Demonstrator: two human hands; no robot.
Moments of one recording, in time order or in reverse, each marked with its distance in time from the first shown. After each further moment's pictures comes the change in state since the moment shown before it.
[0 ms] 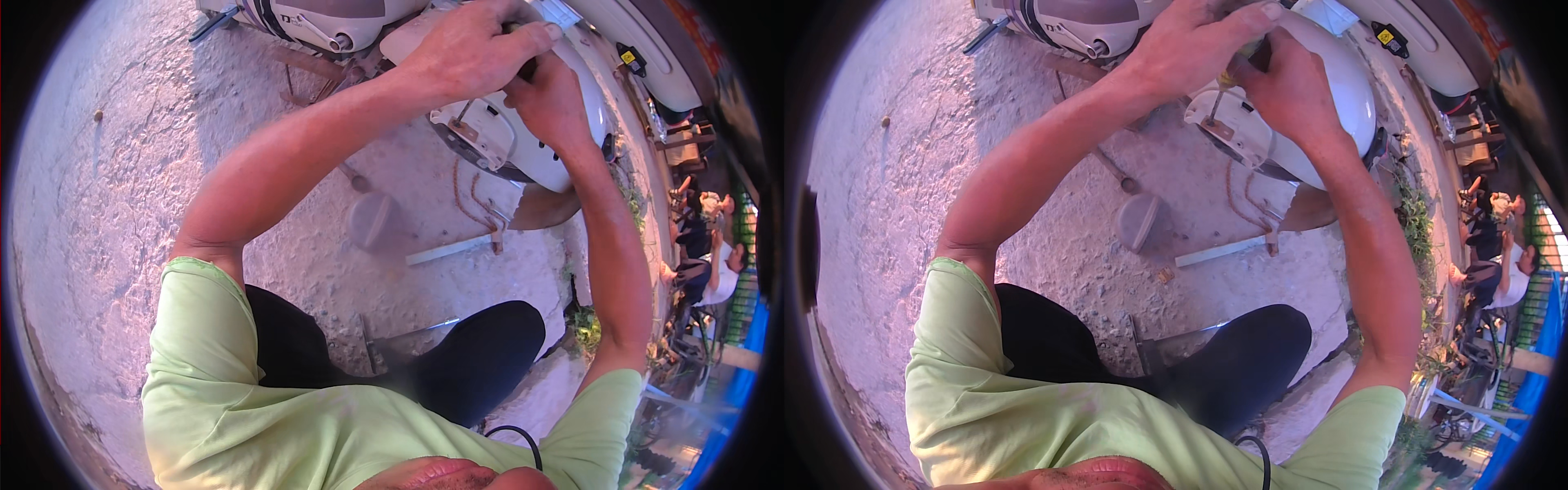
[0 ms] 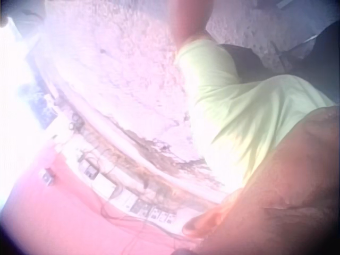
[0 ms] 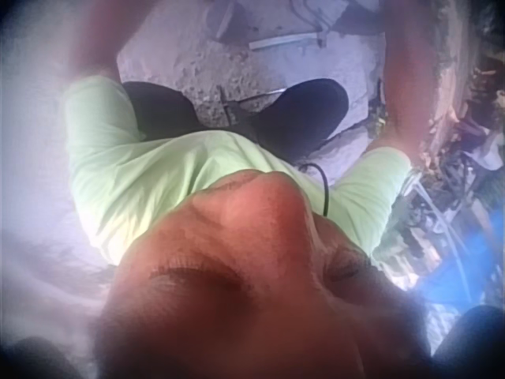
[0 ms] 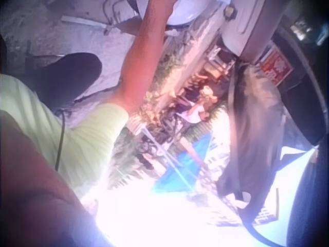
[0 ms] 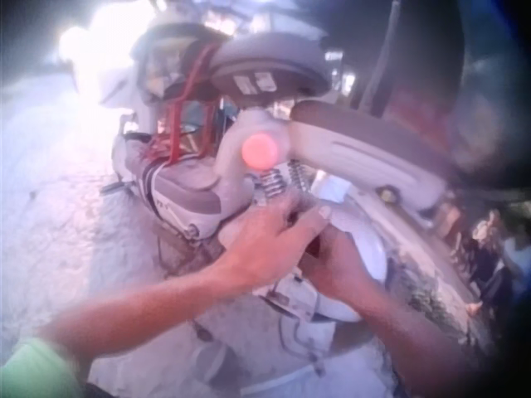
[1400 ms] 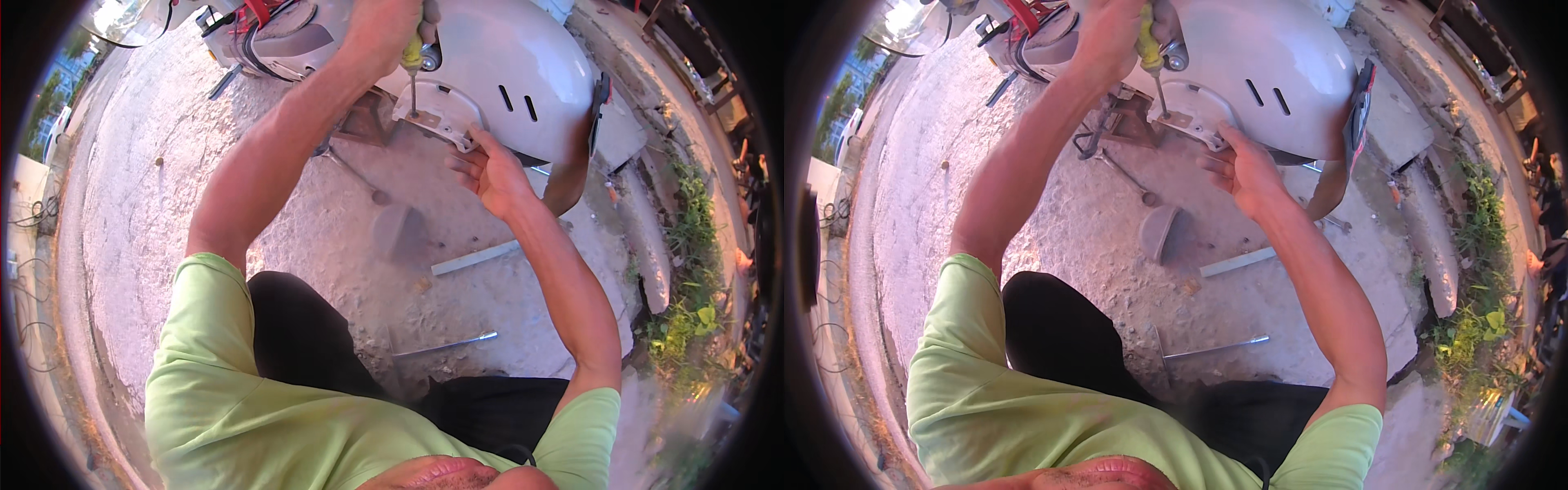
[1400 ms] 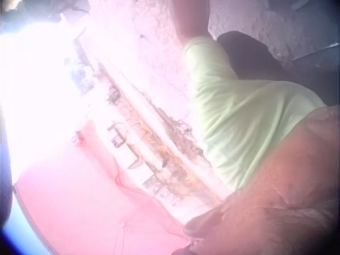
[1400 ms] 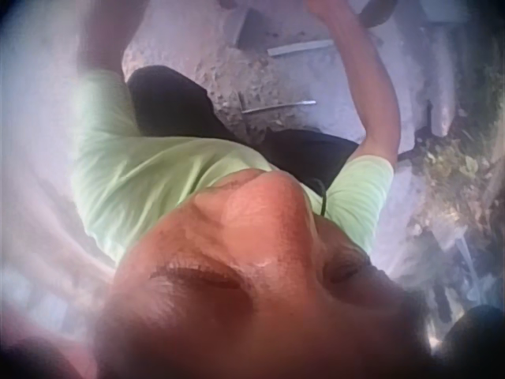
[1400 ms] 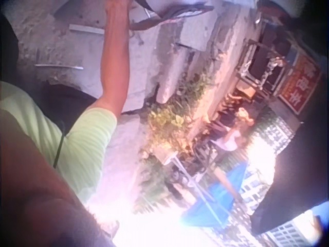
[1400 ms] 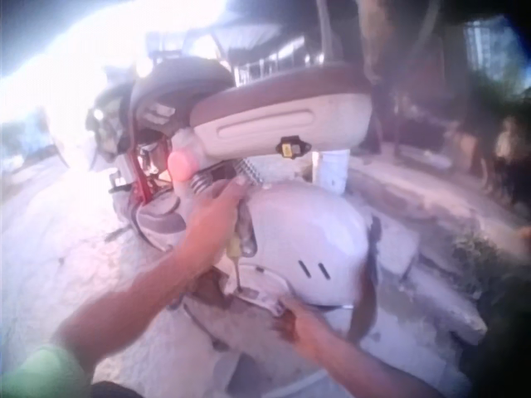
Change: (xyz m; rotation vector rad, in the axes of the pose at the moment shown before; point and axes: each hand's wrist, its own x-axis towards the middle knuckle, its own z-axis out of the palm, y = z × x) left_hand 0.041 -0.022 0.066 -0.015 0.164 -0.135; right_hand -0.134 0.117 0.094 1.561 -0.156 0.943
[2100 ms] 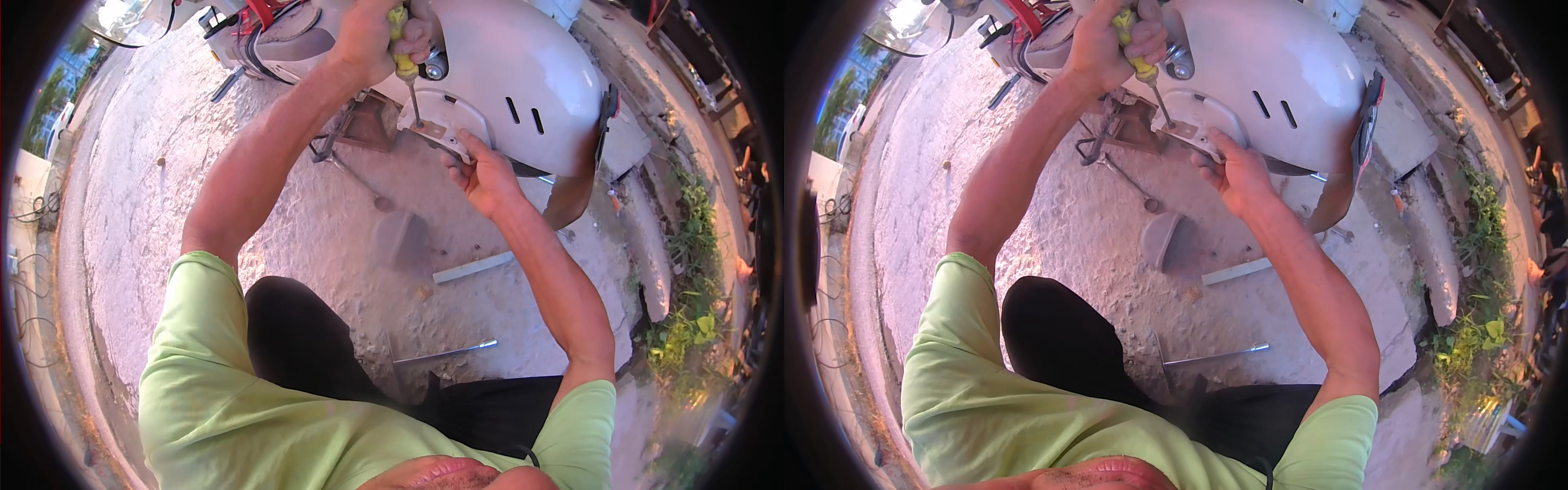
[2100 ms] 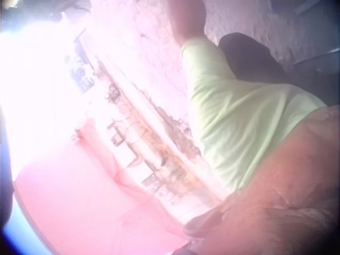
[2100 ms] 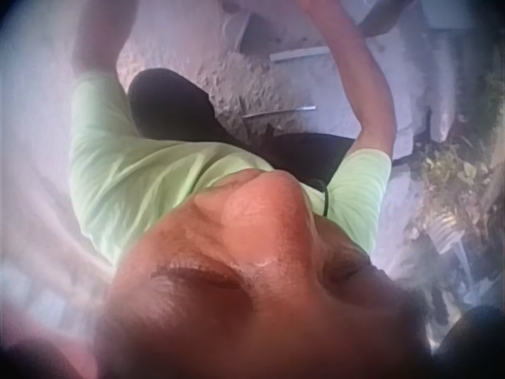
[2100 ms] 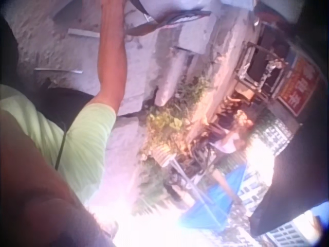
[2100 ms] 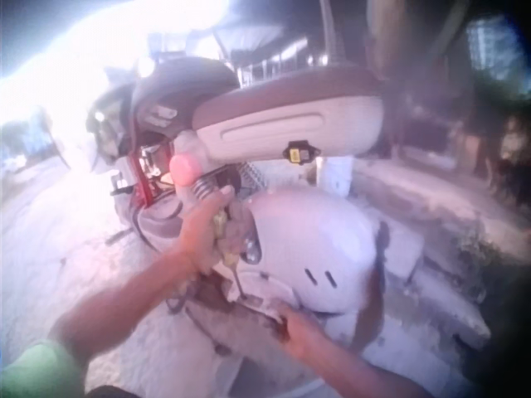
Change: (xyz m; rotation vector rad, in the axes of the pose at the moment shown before) left_hand 0.008 -0.006 -0.029 -0.434 -0.262 -0.191; right_hand 0.026 0.008 0.017 0.152 -0.017 -0.044
